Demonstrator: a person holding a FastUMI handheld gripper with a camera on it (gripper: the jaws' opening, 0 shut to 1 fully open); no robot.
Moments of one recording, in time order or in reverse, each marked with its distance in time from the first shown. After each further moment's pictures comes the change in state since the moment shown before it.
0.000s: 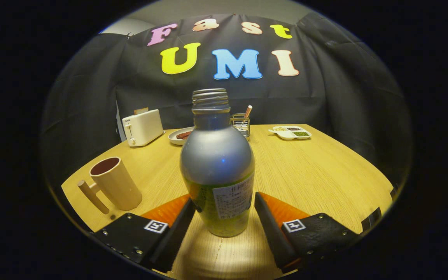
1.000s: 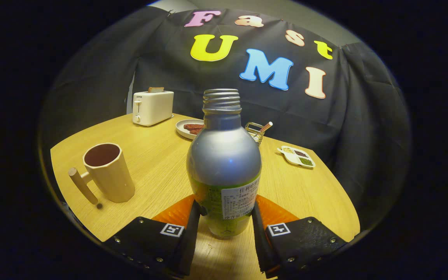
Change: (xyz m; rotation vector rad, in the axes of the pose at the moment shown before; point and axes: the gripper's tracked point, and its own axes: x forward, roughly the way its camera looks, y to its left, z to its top) arm 0.016 0.018 0.044 -0.344 0.050 -0.005
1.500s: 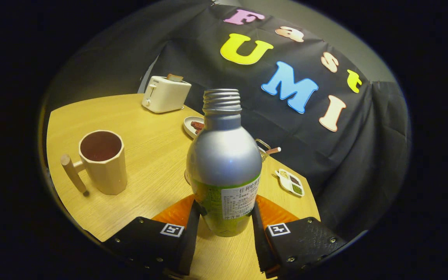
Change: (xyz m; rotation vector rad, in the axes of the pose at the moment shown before) arm 0.010 0.007 0.036 -0.306 -0.003 -0.015
